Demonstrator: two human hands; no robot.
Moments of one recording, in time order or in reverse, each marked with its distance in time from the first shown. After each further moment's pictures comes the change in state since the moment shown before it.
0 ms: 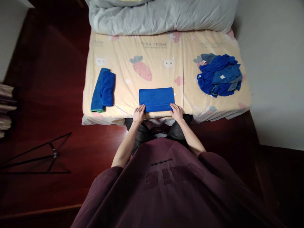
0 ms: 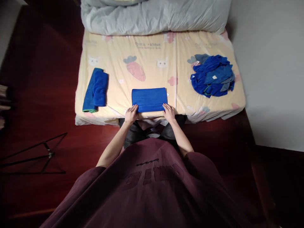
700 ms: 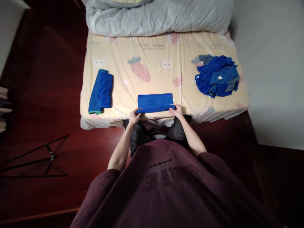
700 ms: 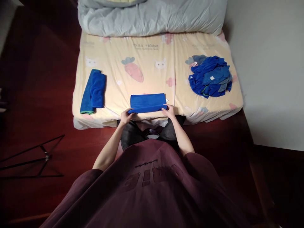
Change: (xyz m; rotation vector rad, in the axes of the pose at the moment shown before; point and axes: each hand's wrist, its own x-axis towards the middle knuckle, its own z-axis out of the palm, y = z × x) left_hand -0.003 -0.024 -0.003 -0.551 0.164 -0.191; right_hand 0.019 0.033 0.011 0.608 0.152 0.282
